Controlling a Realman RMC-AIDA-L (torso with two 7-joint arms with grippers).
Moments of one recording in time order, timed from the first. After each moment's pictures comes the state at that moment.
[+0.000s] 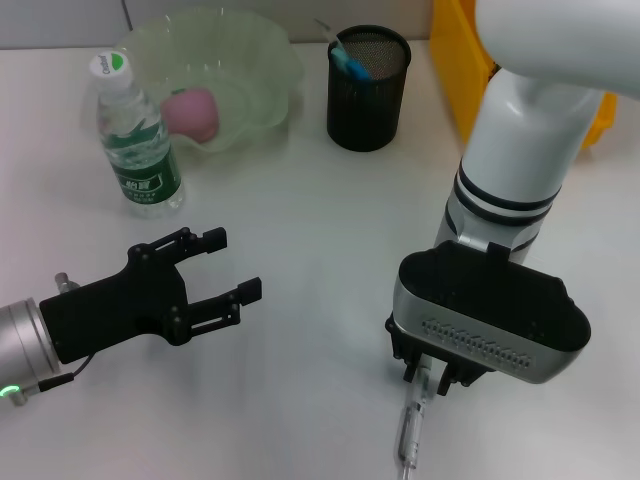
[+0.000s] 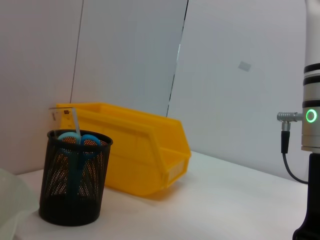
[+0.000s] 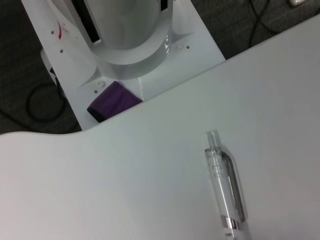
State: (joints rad) left arm -0.36 -2.06 0.79 0.37 1.72 1.54 -0.93; right arm 0.98 2.09 -1.87 -0.90 -2.34 -1.57 1.12
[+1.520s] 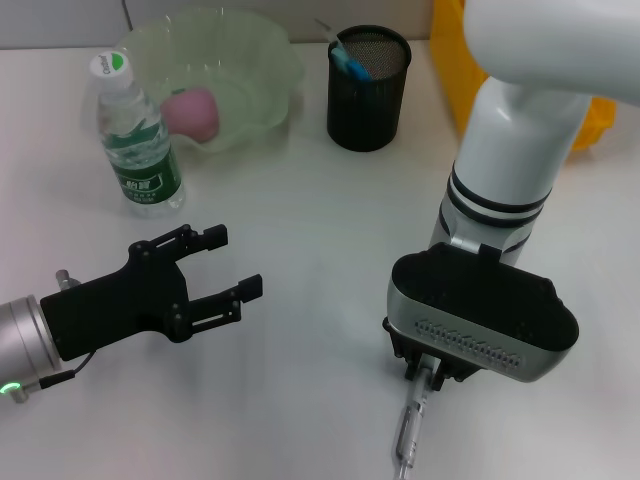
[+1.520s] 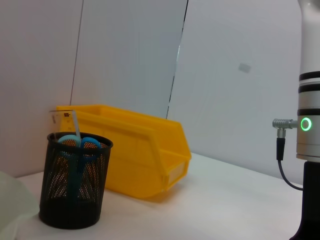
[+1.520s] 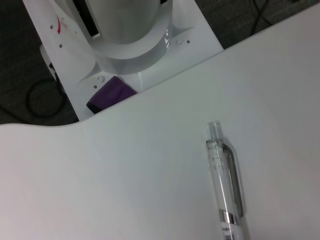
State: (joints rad) left arm -0.36 -2.06 0.79 0.37 1.72 1.54 -0.93; right arm 1.01 2.09 -1.91 -0.83 -2.32 -1.52 1.11
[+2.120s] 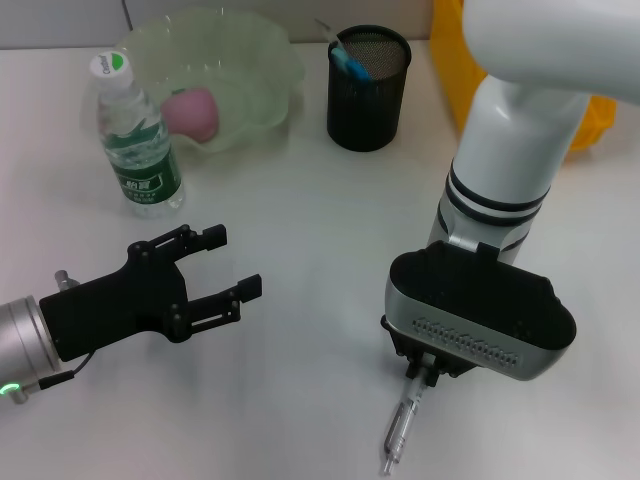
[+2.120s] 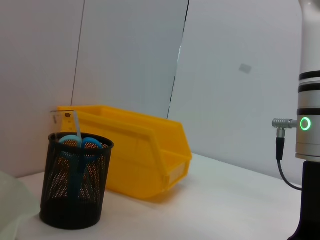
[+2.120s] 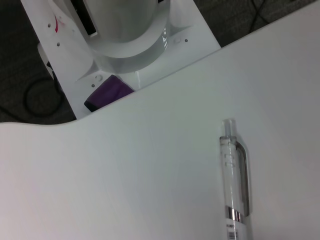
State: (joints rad) left arm -0.36 -2.06 0.79 0.37 1.72 1.54 -0.93; right arm 1.02 2.09 -1.91 -0.83 -2.32 -1.51 1.12
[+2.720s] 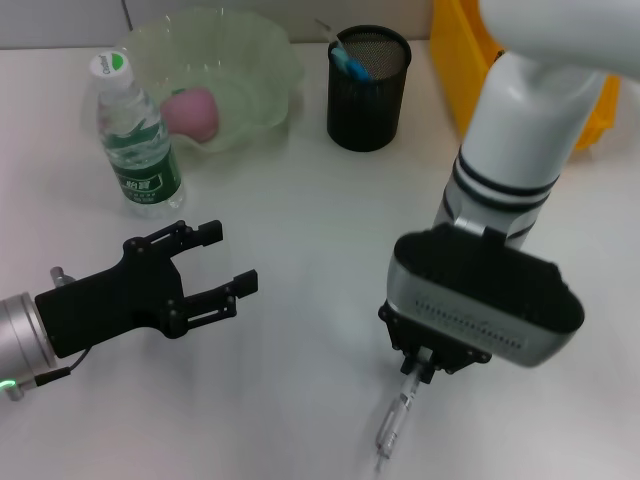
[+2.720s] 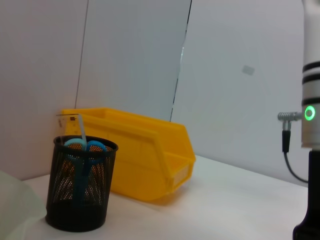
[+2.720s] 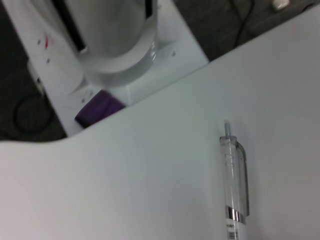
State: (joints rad) left arm -0.36 -2.06 0.78 0.37 1.71 1.54 -0.94; right arm 1.00 2.09 -1.81 -0.88 -2.32 -1.58 1.12
